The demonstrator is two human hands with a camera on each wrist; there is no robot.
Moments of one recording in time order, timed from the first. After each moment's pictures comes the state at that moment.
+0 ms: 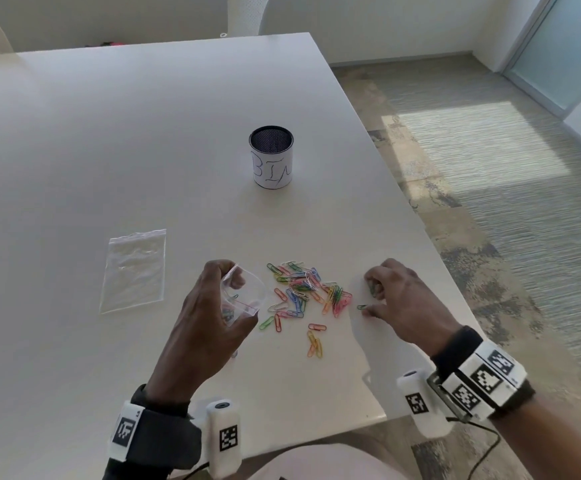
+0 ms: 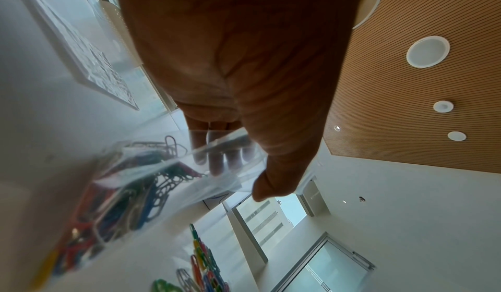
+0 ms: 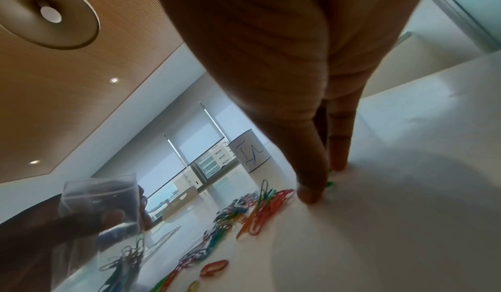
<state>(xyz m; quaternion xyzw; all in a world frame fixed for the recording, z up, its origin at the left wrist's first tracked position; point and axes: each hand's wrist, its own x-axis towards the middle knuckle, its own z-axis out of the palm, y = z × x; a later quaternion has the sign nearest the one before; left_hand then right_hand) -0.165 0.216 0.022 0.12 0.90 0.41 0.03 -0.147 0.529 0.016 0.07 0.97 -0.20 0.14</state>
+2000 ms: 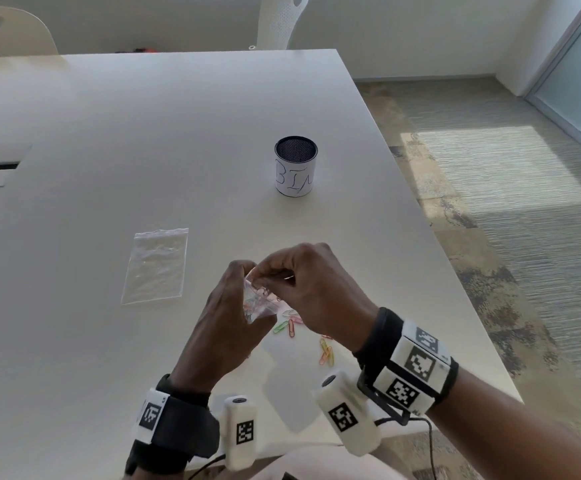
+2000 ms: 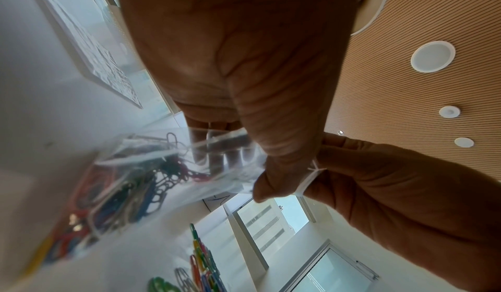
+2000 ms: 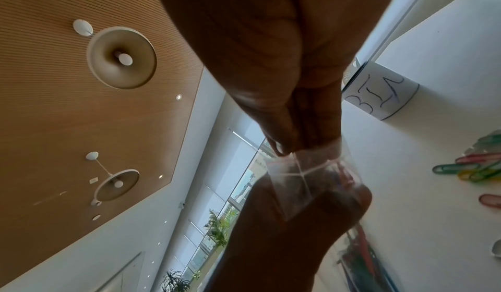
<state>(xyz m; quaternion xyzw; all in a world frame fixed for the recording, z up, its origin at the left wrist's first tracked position) -0.165 0.222 0.023 0.10 0.89 0.44 0.03 -0.180 0.395 0.079 -0.14 0.87 -0.47 0.03</state>
